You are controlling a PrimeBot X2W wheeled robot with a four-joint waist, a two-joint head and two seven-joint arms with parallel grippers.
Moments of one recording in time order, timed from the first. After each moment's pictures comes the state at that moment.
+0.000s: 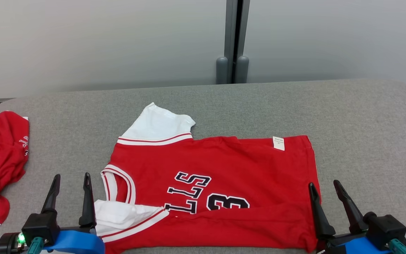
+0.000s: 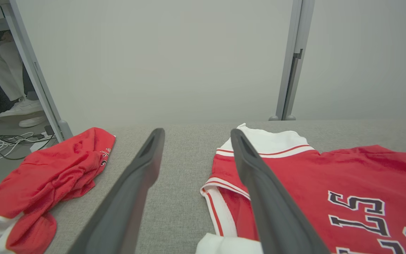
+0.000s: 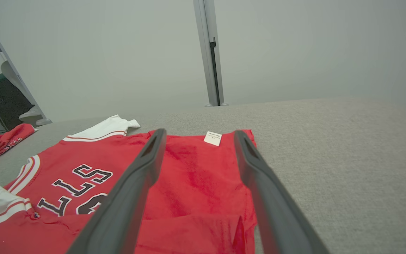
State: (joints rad) left arm -0.02 0.11 0.06 0.27 -0.08 -0.10 -0.26; right arm 0.04 -0.05 0.05 0.16 0.20 0.13 -0.26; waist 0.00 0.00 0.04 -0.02
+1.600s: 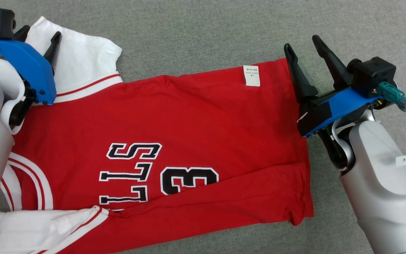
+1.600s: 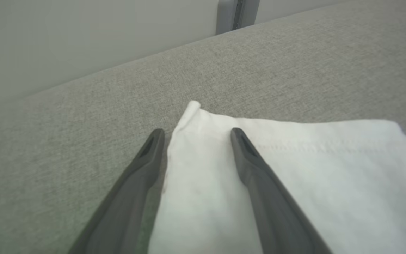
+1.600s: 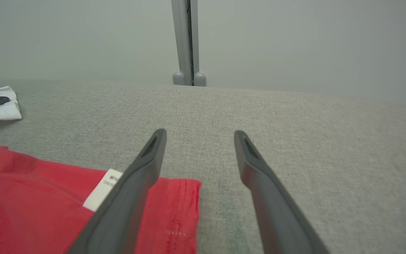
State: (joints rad) left arm -1.06 0.51 -0.75 0.88 -0.72 -0.13 0.12; right arm -0.71 -0.16 0.24 0.47 0.30 0.13 -0.15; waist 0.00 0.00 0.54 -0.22
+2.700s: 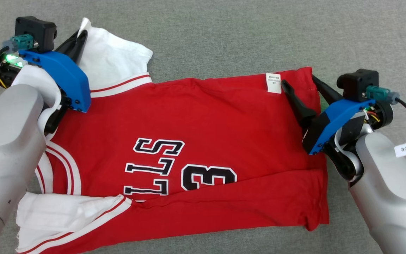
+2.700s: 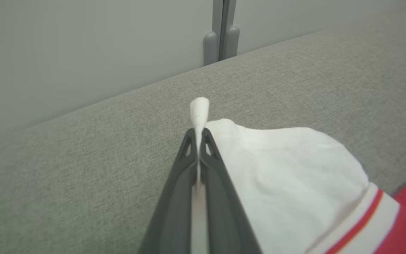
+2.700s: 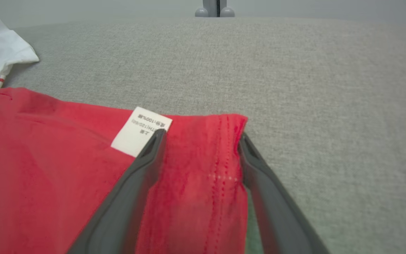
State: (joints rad) left arm -1.10 0.45 -1.00 0.90 -0.88 -0.13 -0.08; right arm -0.67 -0.25 0.34 0.50 0.46 0.13 0.07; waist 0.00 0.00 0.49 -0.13
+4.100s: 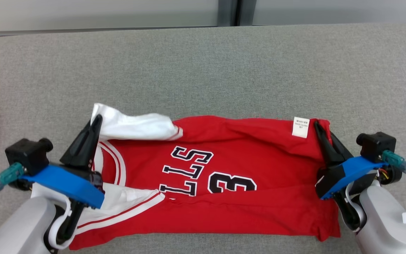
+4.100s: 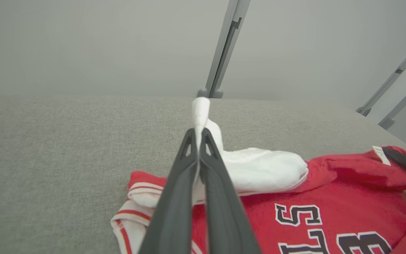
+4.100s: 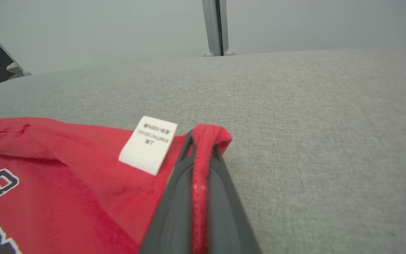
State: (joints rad) left arm -0.45 0.60 -0.68 0.24 -0.93 -0.05 -0.26; right arm -0.48 -0.24 0.28 0.62 0.45 0.13 -0.23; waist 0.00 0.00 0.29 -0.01
